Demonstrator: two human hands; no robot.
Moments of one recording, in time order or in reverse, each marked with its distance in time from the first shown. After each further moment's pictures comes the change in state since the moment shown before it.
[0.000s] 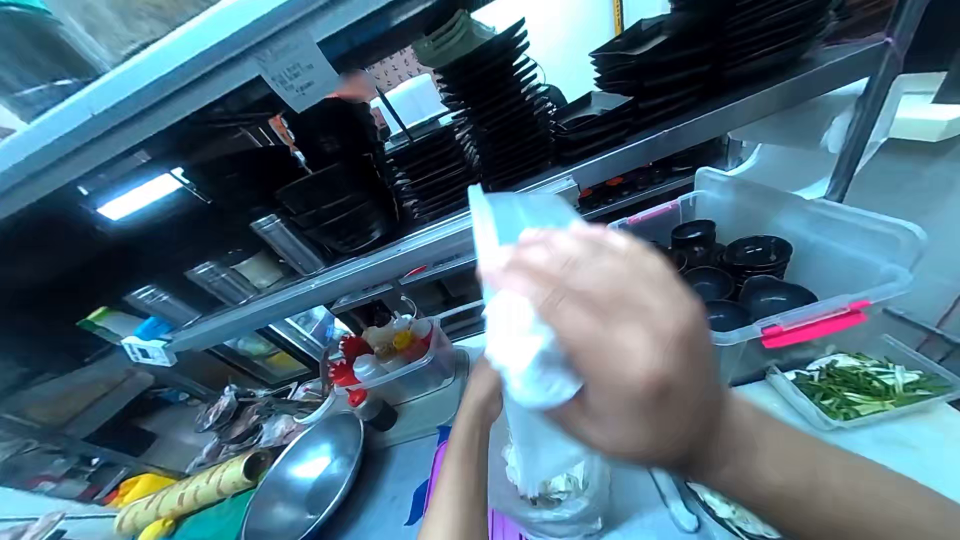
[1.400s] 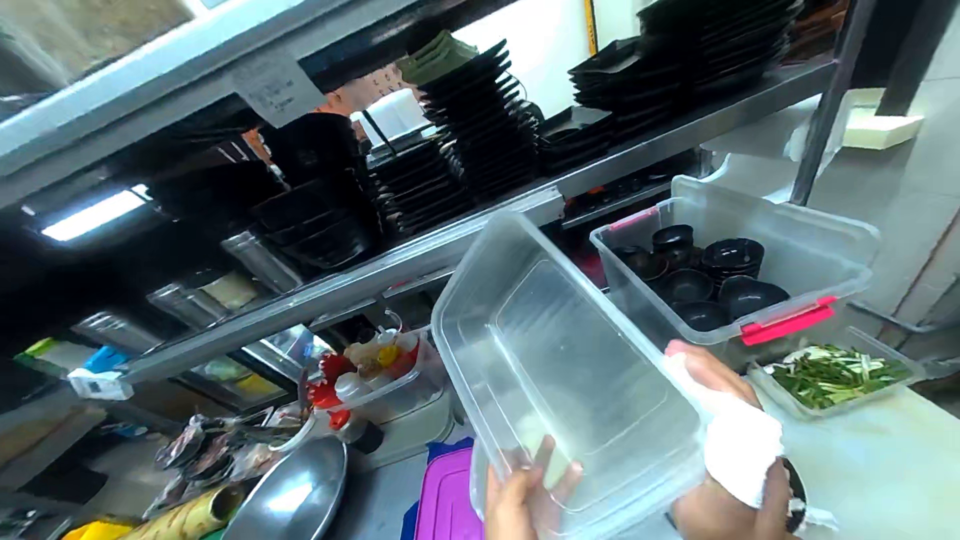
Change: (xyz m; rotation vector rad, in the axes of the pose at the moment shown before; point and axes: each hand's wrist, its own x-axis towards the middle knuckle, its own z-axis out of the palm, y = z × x) left_hand -0.141 -0.048 0.041 -0.764 0.103 -0.002; right_hand -0.169 0.003 0.010 0.410 0.380 0.519
